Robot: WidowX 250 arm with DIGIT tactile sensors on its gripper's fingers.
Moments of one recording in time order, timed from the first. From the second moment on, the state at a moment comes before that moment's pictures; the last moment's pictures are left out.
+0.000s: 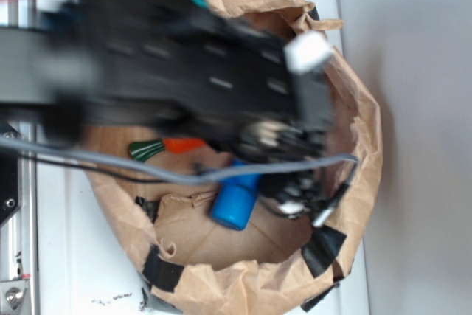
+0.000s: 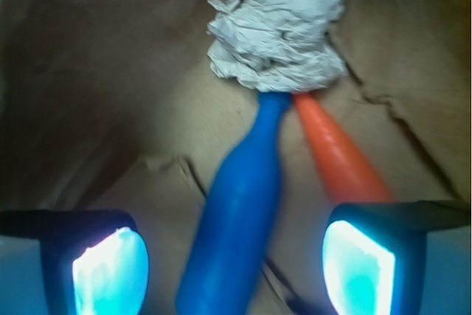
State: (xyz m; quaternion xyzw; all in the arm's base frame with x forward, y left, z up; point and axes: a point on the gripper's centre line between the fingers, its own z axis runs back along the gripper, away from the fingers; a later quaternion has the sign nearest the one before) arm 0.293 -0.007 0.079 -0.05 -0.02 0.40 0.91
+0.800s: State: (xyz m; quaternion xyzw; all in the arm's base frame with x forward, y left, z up) arm 0.276 -0.028 0.029 0.01 -0.01 0.39 0.92
